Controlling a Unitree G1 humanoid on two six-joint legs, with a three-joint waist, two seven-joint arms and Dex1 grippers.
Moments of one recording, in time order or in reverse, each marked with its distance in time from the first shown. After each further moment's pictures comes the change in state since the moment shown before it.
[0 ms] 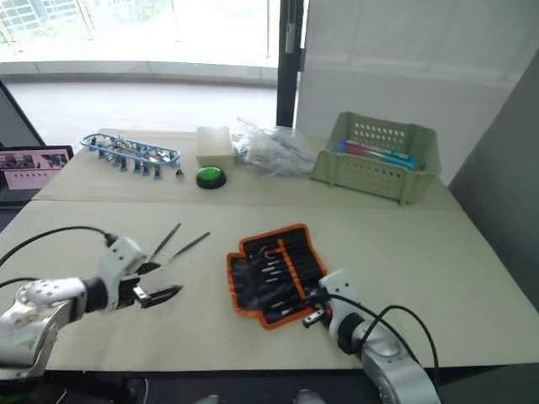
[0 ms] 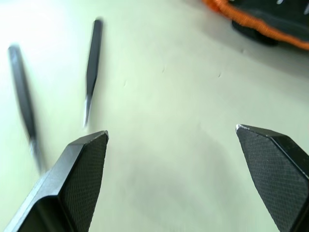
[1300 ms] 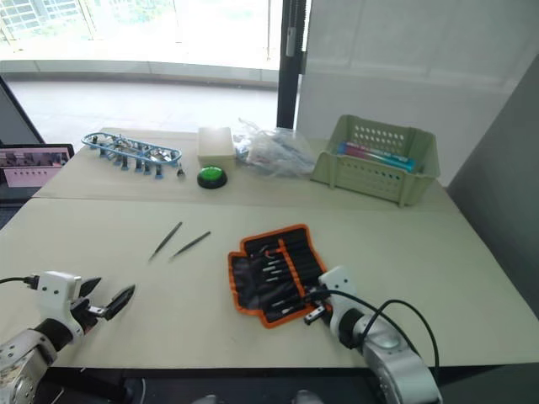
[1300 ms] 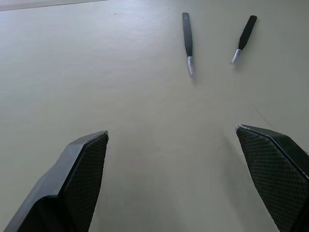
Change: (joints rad) left arm 0.073 -0.140 0.111 0.348 -0.104 -0.469 0.242; right arm -0.054 -0.007 0.005 0.055 0.000 0.000 0.054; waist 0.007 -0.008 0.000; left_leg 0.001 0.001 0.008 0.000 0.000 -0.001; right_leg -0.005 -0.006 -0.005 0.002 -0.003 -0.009
